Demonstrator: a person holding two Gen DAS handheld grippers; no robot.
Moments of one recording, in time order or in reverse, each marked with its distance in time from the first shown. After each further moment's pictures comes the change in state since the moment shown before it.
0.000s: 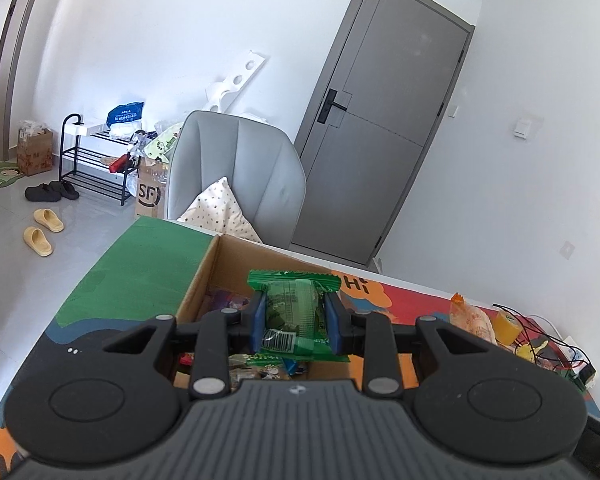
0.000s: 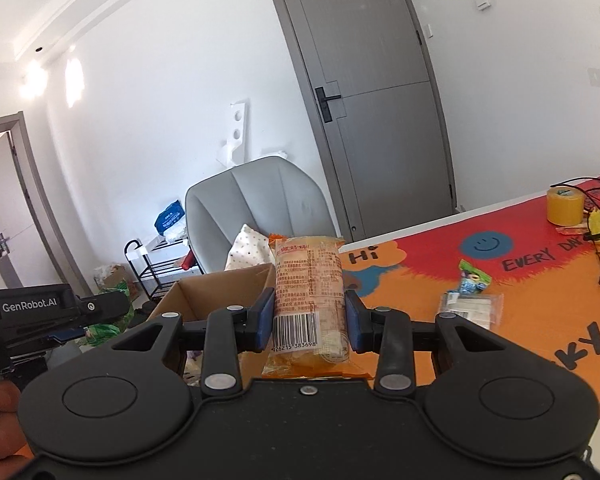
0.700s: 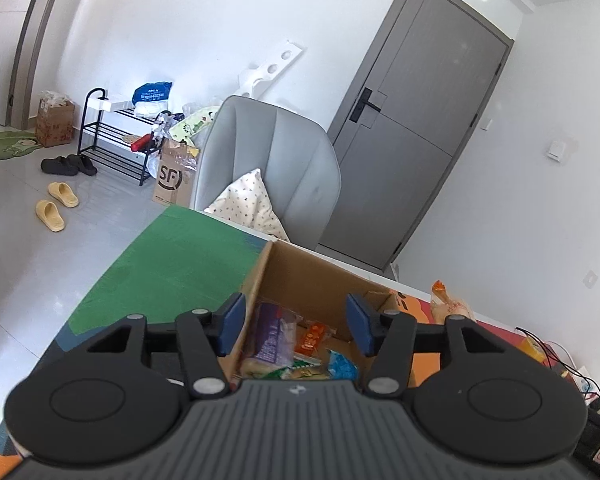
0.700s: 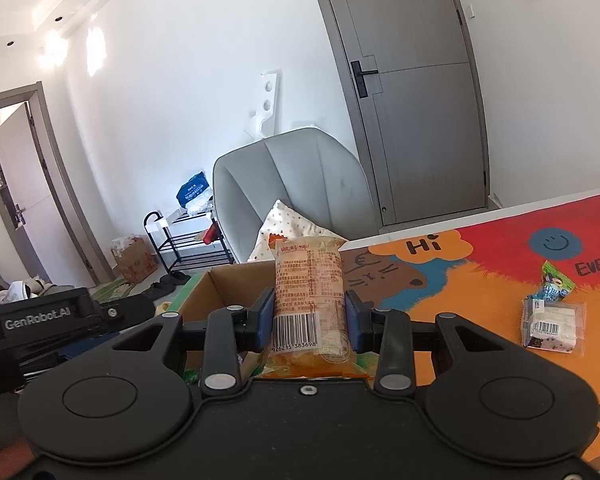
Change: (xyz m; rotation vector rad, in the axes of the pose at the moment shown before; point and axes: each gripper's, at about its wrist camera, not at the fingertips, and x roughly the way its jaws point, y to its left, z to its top) left arm 0.034 0.059 0.016 -0.101 0.015 0.044; right arm 0.067 0.053 0.006 -0.046 0.078 0.058
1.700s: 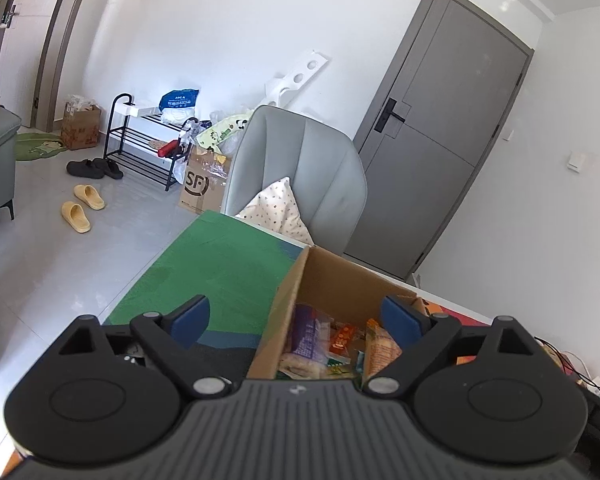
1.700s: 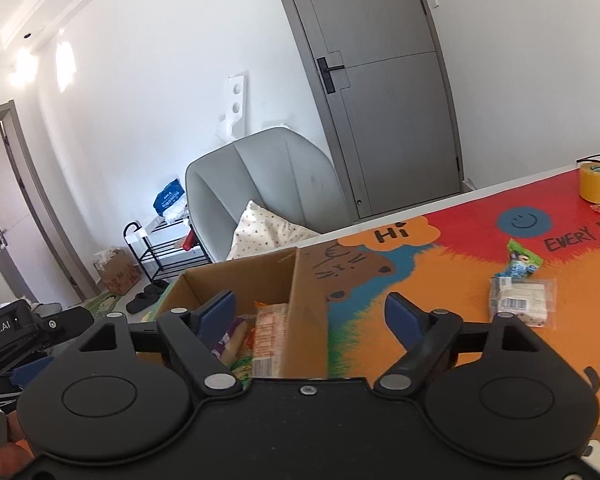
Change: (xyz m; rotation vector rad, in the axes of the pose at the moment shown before) left arm -0.019 0.005 -0.003 -0.010 -0.019 0.057; right arm -0.022 -0.021 -0.005 0.080 0.006 -0.075
